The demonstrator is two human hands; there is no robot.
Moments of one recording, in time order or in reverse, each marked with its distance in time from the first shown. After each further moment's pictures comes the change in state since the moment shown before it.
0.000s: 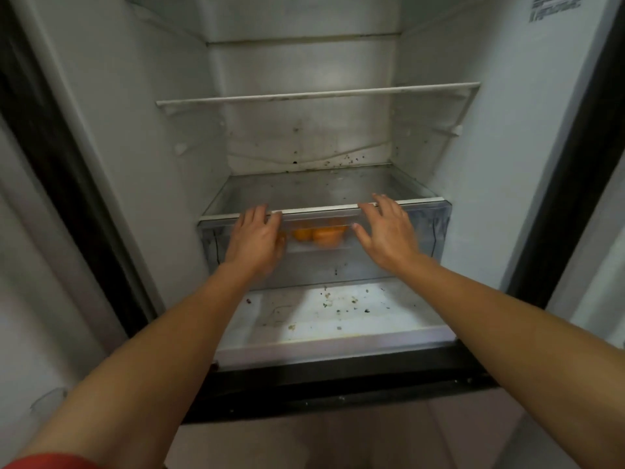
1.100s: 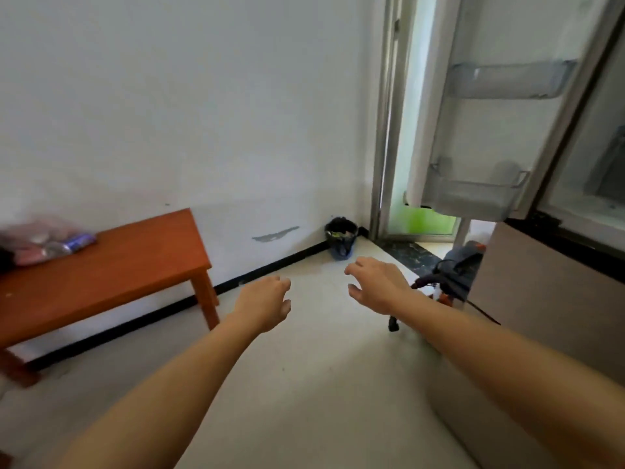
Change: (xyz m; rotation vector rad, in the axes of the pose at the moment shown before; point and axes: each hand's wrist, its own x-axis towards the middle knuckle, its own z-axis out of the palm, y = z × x) left_hand -0.769 0.101 -0.249 0.304 -0.380 -1.076; right_hand -0.494 -0.396 -0.116 0.398 -0.462 -1.246
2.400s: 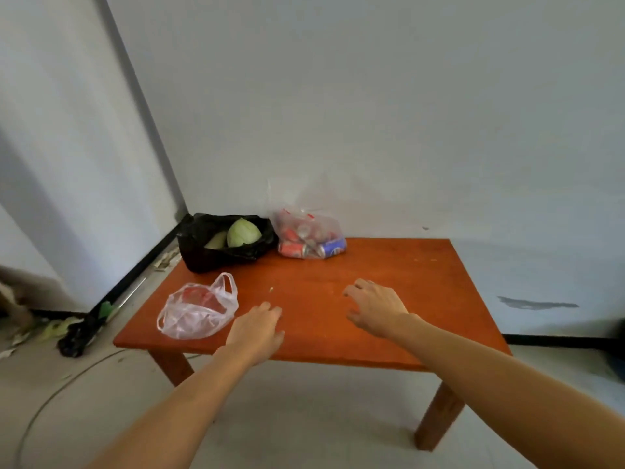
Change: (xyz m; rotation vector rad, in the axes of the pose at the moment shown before) left_hand -0.122 -0.778 0.040 -0.051 -0.059 -0.726; right_hand 0.568 -0.673 0.155 0.150 -0.154 -0.590
